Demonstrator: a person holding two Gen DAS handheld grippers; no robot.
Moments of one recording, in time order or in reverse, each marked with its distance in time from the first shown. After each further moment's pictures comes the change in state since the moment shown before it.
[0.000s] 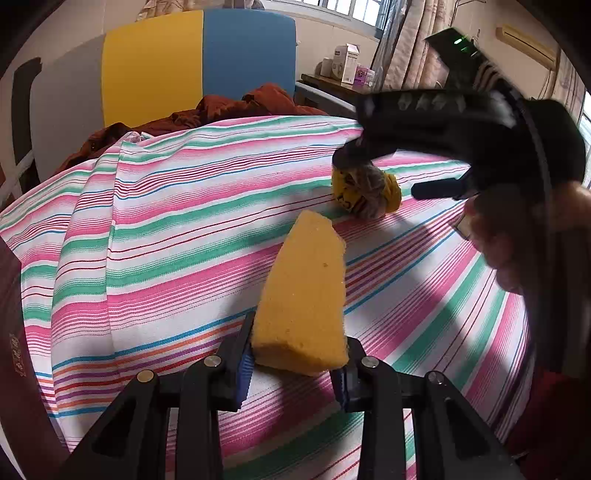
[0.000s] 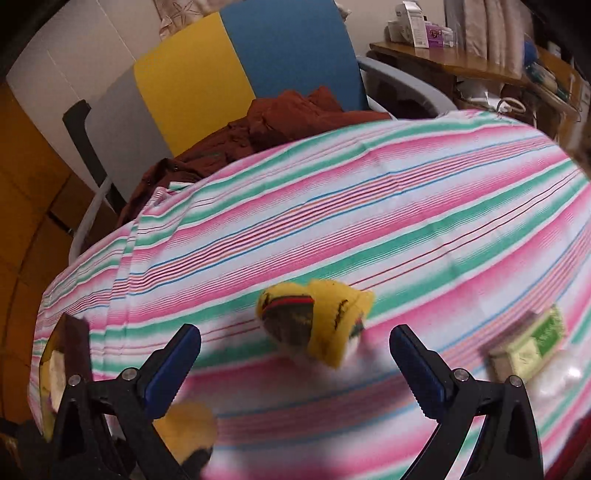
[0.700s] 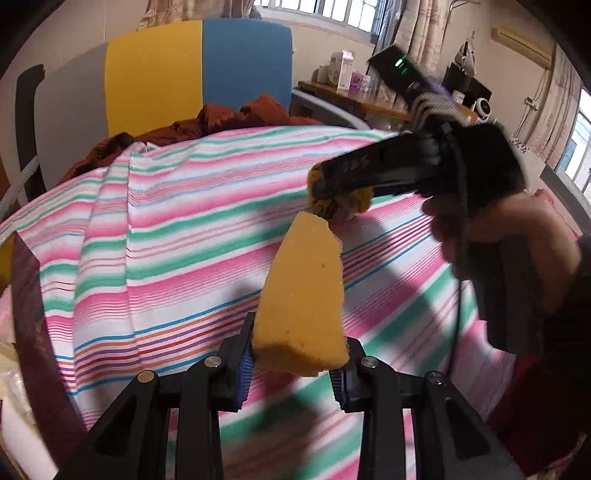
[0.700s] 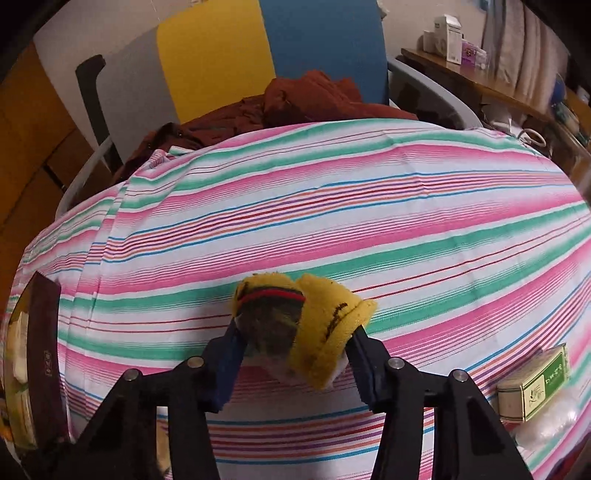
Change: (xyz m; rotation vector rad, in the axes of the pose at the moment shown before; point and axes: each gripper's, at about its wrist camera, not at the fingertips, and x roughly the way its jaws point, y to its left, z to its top) left arm -0.042 -0.009 -0.007 0.015 -0.030 0.000; right arm 0.018 0.015 -0.003 -0.177 0.023 -0.053
